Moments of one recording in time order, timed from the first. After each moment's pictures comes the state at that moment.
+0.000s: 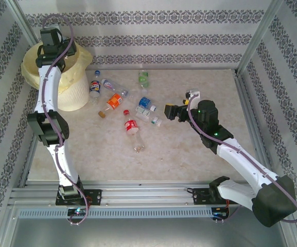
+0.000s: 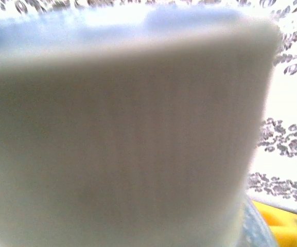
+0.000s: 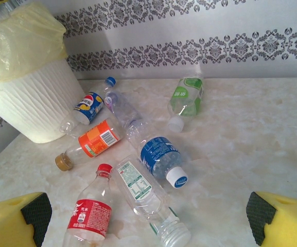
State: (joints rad) left arm 0.18 2.10 2.29 -0.60 0.00 -0.17; right arm 0.42 1.07 0.74 0.05 -0.15 0.32
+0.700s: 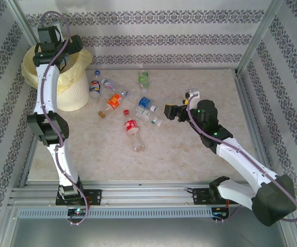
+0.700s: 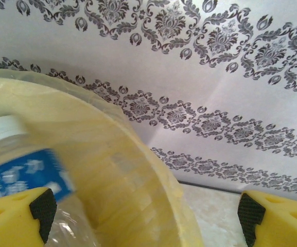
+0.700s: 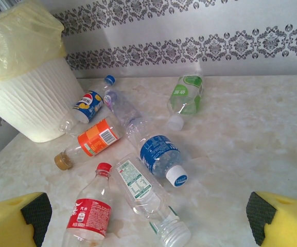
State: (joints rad) left arm 0.19 2.11 2.36 -0.67 0.16 -0.23; right arm 0.42 1.08 0.74 0.05 -0.15 0.32
